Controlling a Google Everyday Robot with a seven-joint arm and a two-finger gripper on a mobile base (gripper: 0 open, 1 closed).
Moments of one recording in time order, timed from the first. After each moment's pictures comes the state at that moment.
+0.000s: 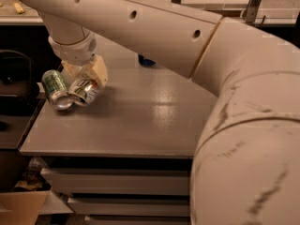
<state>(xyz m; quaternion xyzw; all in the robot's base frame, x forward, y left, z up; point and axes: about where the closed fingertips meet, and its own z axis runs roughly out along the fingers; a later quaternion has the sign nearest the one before) 0.569 0.162 0.881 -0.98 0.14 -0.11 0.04</state>
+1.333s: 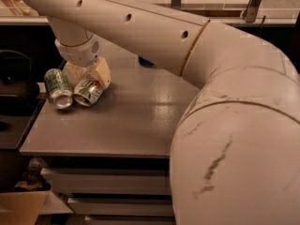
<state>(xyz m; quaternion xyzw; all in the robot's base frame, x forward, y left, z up) 0.586 0.160 0.861 -0.98 0.15 -0.09 0.02</state>
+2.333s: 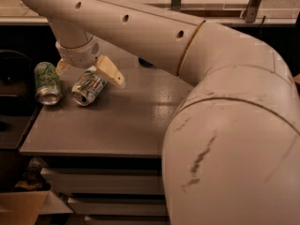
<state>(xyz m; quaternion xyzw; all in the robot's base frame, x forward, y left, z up) 0.587 0.160 0.854 -0.99 0.14 -0.08 0.01</state>
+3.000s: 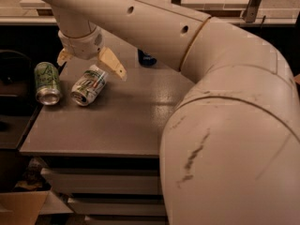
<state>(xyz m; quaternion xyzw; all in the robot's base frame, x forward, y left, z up) 0.601 0.156 0.871 -0.98 0.16 -0.08 0.03</state>
